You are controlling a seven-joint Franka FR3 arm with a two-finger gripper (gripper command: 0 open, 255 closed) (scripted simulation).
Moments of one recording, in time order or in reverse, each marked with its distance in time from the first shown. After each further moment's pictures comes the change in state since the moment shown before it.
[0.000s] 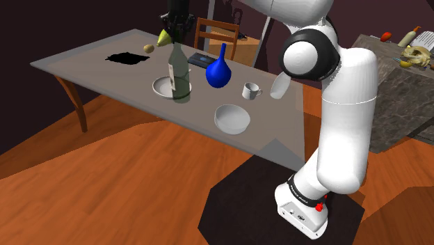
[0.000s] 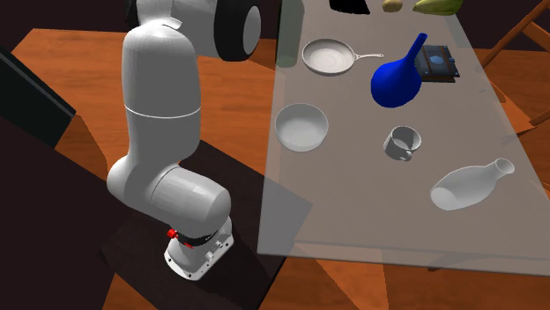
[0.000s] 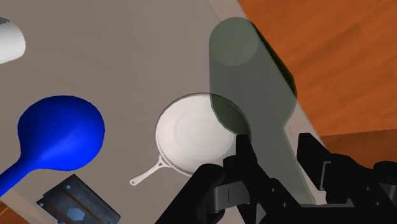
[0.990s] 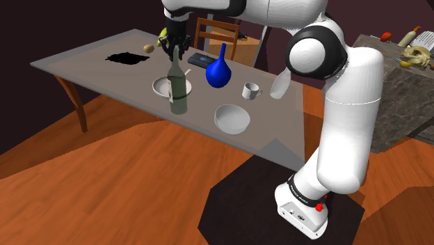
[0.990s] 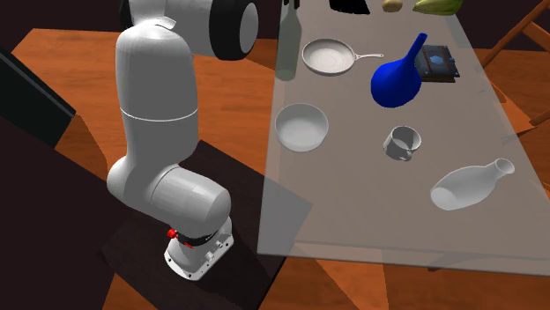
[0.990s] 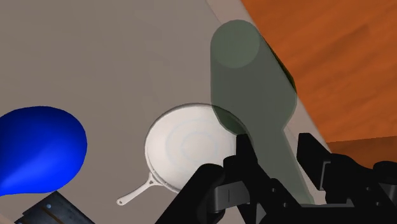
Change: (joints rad) arm -0.002 -0.042 0.001 -0.272 -0.002 0.229 0.019
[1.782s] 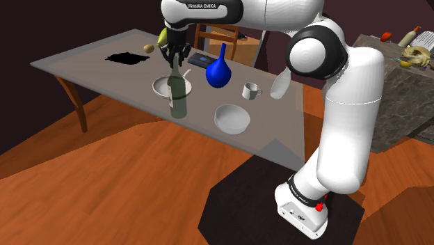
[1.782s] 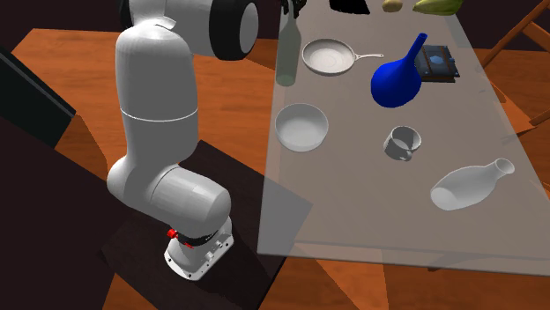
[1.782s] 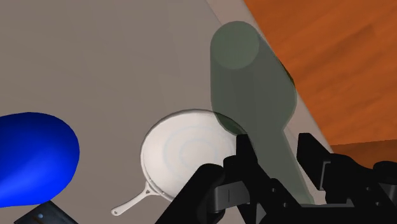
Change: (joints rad) arm -0.002 -0.002 -0.001 -0.087 -0.001 0.085 0.005
